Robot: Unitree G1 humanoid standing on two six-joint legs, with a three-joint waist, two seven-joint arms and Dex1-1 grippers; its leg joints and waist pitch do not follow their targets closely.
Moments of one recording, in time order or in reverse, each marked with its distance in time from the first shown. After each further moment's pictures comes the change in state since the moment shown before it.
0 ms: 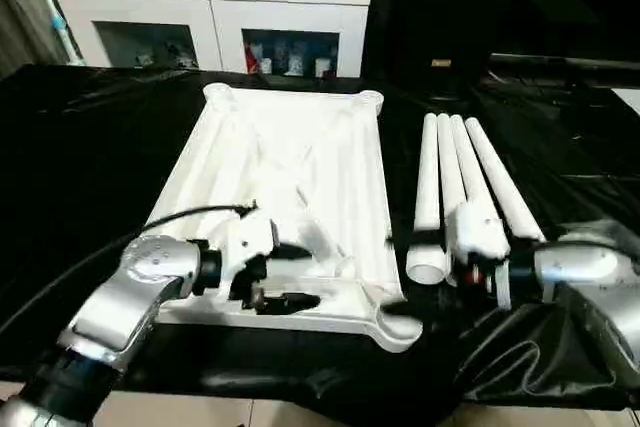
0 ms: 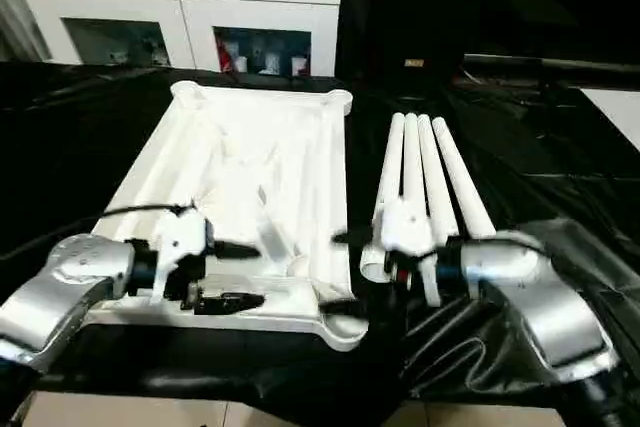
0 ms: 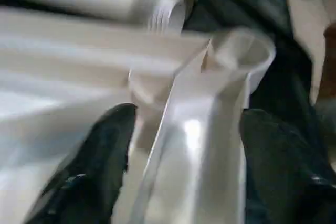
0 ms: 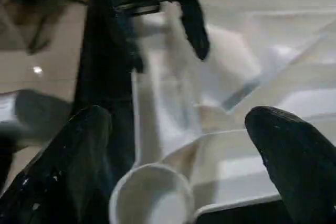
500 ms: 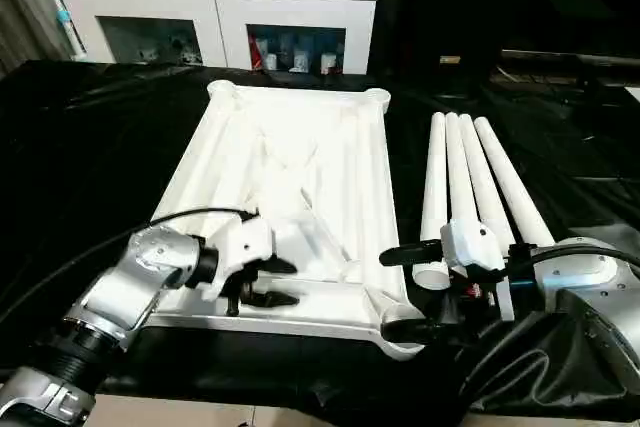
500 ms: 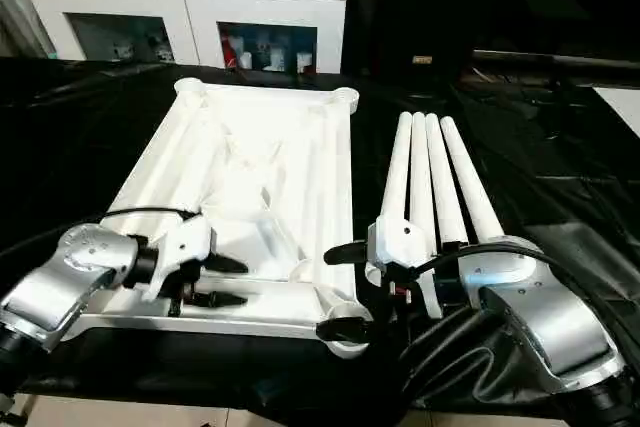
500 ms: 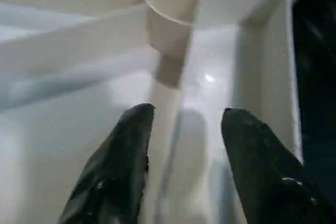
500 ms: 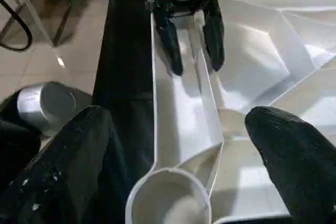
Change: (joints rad) left arm -0.086 0.017 -0.077 0.185 0.110 -0.083 -0.080; right arm 0.009 -0.032 0.030 -0.052 -0.005 0.030 0.016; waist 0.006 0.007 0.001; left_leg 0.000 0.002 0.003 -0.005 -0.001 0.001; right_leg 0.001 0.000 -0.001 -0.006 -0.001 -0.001
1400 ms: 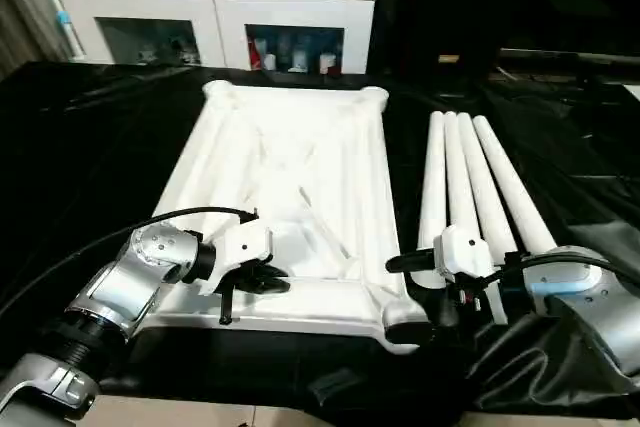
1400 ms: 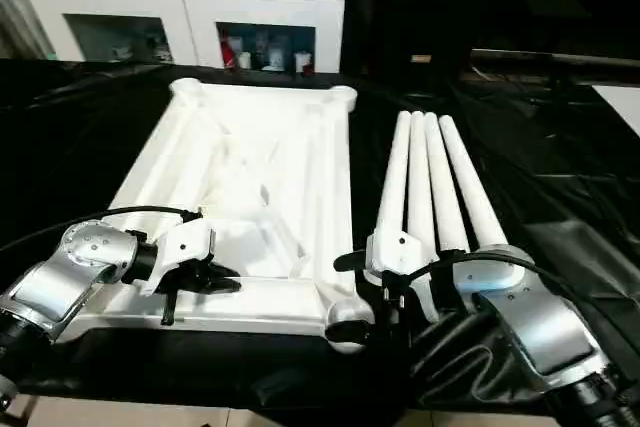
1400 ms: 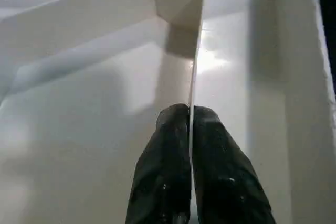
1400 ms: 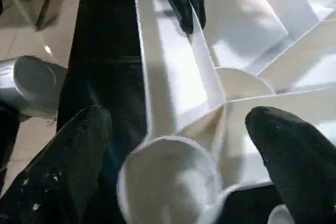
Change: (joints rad) left arm -0.052 -0.006 0.002 0.139 0.057 -0.109 0.016; right arm 0.000 0.030 0.045 0.149 -0.088 -0.115 -0.012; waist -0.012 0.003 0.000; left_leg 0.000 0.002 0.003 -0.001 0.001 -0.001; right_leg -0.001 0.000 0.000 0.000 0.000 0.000
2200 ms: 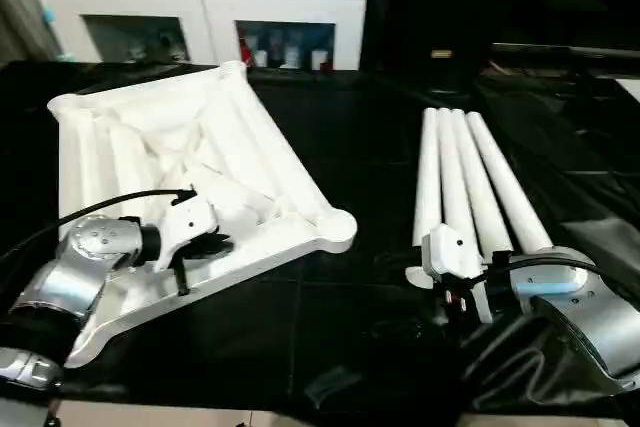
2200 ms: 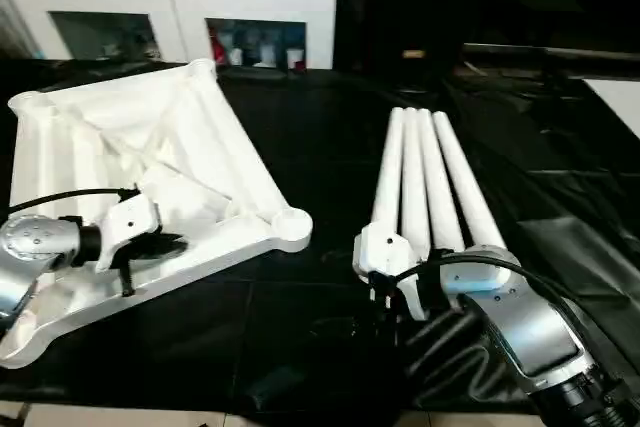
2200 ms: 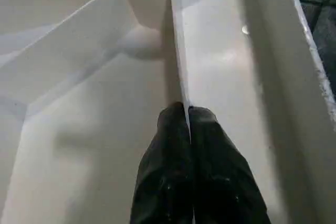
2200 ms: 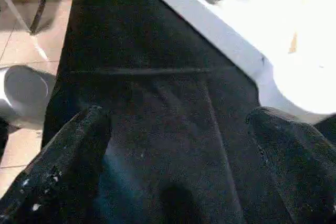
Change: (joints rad) left arm -0.018 0.069 0.138 0.213 0.043 -0.172 0.163; right arm -0.010 0.036 0.013 -0.063 -0.014 0.039 -0.054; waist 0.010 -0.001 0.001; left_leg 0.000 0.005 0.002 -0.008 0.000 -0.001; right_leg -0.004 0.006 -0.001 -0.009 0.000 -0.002
